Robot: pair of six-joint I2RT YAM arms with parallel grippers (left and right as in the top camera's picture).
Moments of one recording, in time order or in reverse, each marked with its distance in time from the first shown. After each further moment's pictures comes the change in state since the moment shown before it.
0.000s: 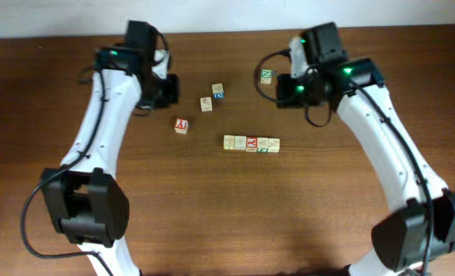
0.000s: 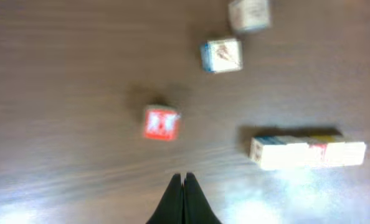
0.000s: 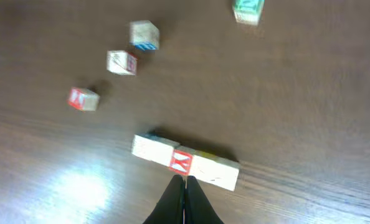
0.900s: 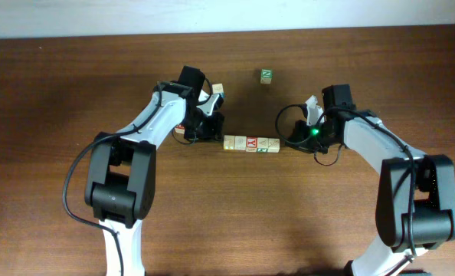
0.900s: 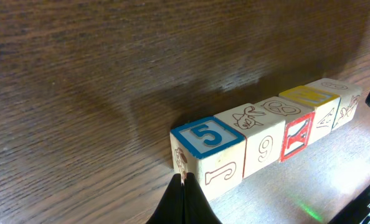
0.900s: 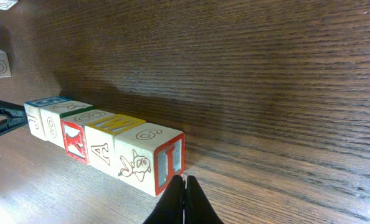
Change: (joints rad) left arm -0.149 0.188 -0.246 0.260 0.336 0.000; right arm -0.164 0.080 -0.541 0.426 -0.248 0.013
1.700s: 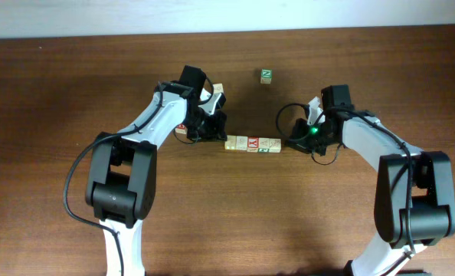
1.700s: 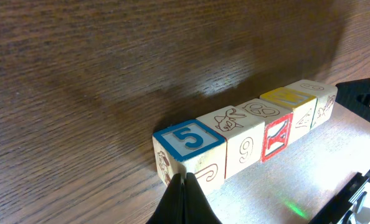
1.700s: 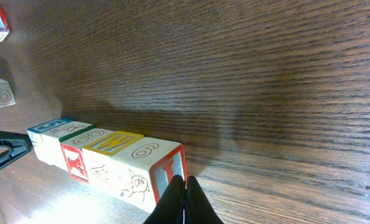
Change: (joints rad) left arm -0.005 0.002 0.000 0.022 0.053 -0.015; right arm 0.000 0.024 0.000 0.026 0.000 0.144
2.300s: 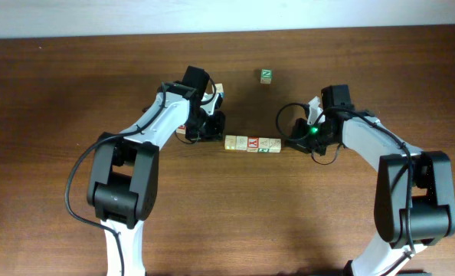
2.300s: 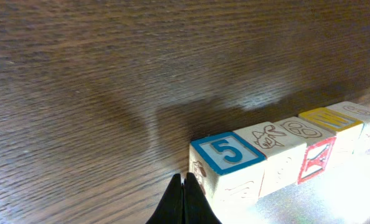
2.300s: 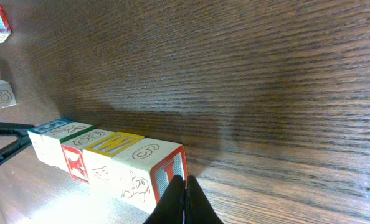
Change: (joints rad) left arm -0.015 0.000 0.000 0.007 -0.130 -0.075; right arm 0.000 0.000 0.000 0.003 0.000 0.002
